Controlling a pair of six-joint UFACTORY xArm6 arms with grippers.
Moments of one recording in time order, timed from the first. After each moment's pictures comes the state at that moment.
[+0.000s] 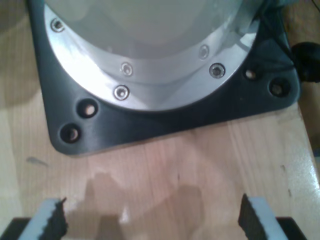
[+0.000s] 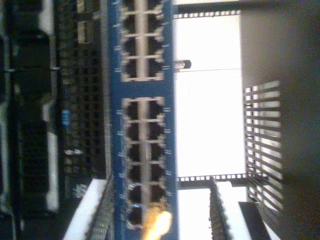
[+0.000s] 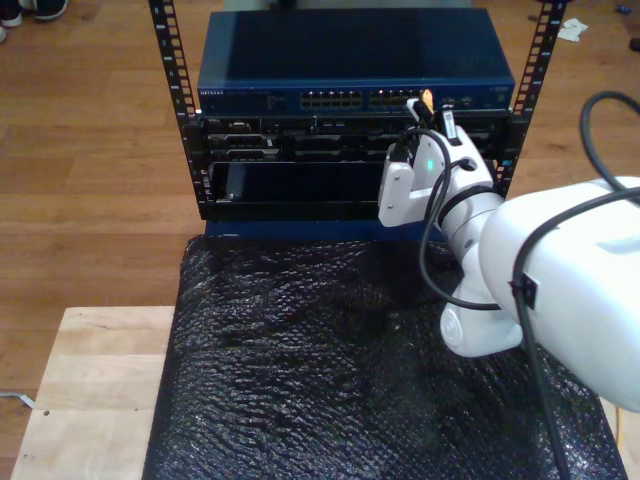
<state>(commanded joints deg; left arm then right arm) 80.6 -29.4 -5.8 -1.5 61.7 -175.2 14.1 26.9 -48.9 -0.7 -67.8 -87.9</state>
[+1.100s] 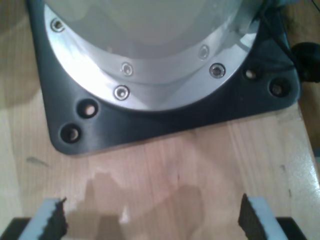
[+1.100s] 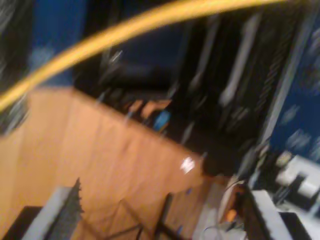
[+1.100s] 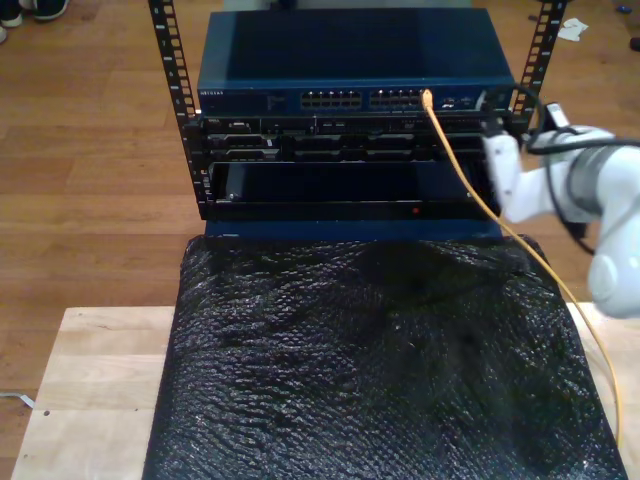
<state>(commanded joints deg) 80.6 -29.4 -5.8 -1.5 61.7 -175.3 -6.0 -7.9 -36.6 -4.9 -1.5 -108.3</state>
